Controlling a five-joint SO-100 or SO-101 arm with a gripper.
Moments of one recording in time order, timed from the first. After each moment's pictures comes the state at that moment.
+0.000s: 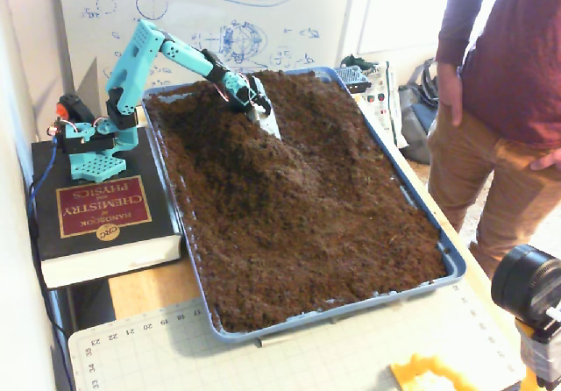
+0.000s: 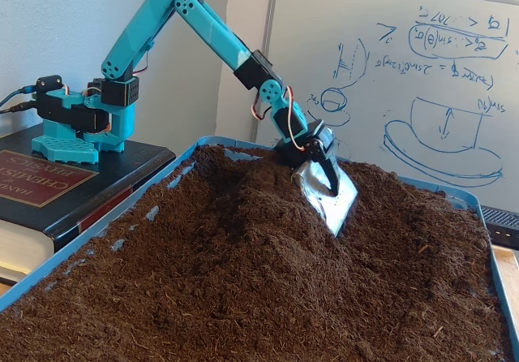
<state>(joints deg) -13.9 60.8 98.3 7.6 22.9</state>
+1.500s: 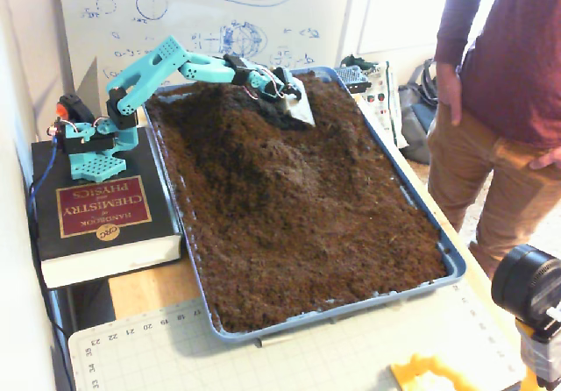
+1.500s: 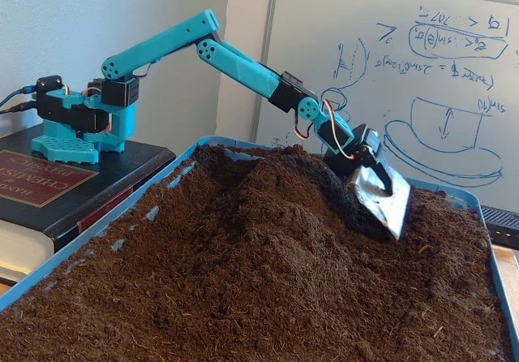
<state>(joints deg) -13.9 33.8 60.9 7.1 18.6</state>
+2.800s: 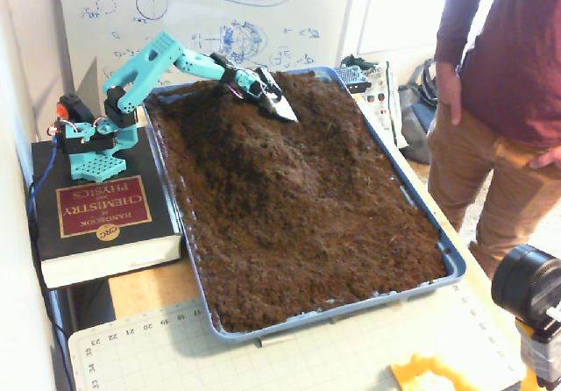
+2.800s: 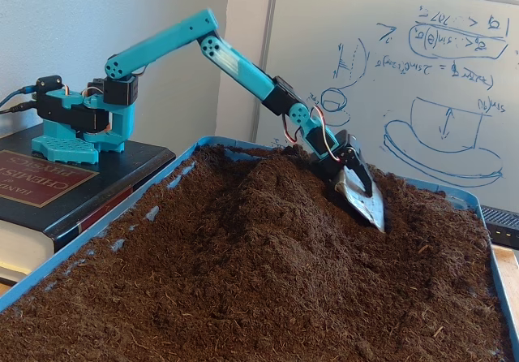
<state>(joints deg) -20.7 36.7 72.9 6.2 9.8</state>
